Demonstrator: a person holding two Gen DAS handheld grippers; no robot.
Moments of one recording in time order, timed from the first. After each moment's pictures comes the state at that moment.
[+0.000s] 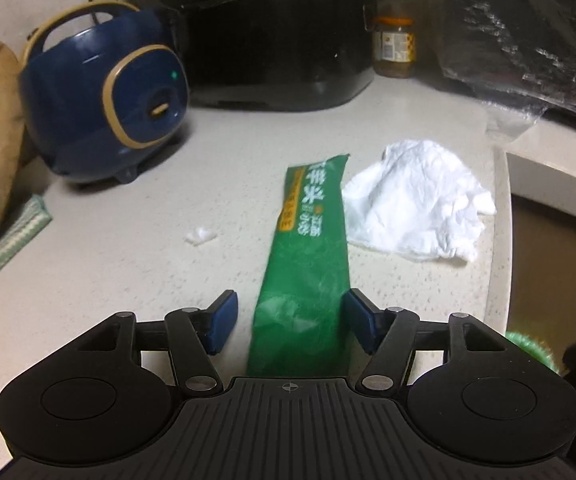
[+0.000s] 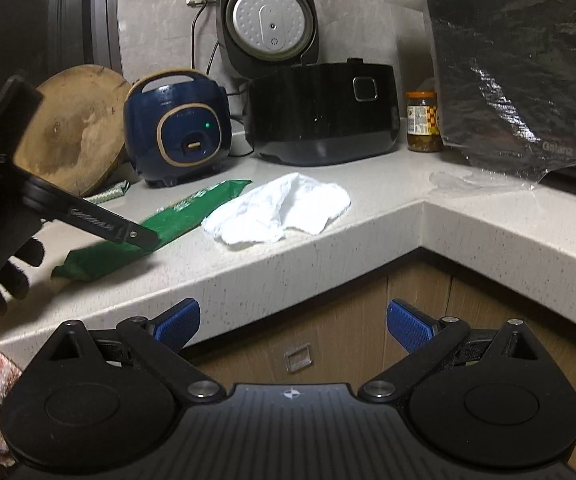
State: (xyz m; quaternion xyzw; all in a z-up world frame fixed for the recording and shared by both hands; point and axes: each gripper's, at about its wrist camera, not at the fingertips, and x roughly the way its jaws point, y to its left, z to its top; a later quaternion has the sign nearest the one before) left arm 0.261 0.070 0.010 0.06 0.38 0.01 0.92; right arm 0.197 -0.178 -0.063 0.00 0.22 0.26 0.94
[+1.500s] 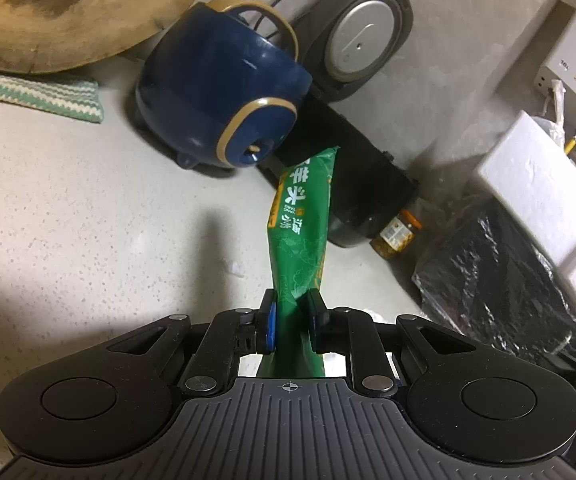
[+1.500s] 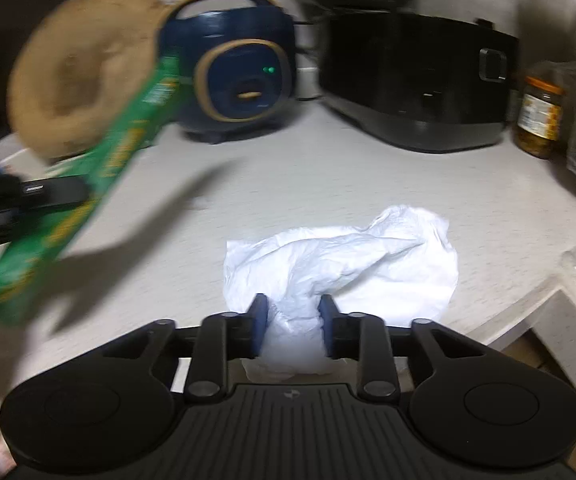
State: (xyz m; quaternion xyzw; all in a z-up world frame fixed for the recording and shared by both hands) left arm 0.192 0.189 0.019 -0.33 0.22 -0.02 0.92; right arm 0.293 -0.068 -0.023 -0.09 0.33 0.34 0.88
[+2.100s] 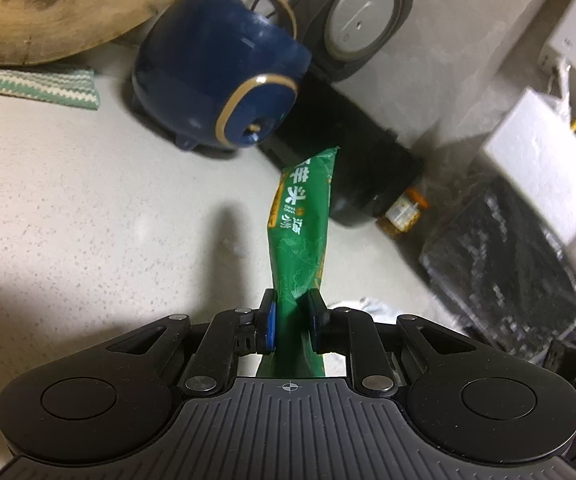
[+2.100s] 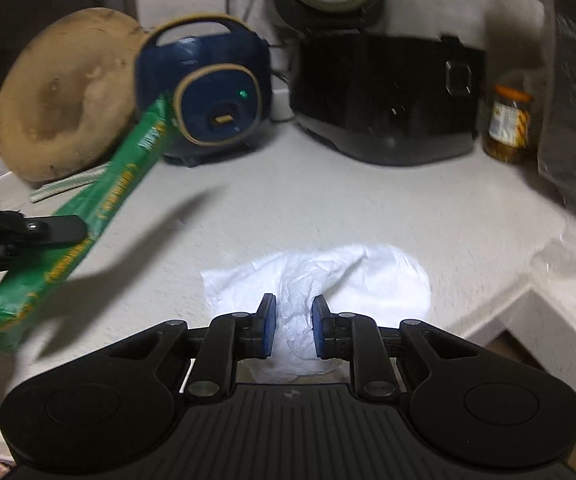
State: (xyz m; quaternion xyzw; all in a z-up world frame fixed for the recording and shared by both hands) left arm 0.199 0.181 0.013 -0.31 0.26 -0.02 0.91; right arm 0.302 -0.080 -0.019 -0.07 0.31 0.30 0.90
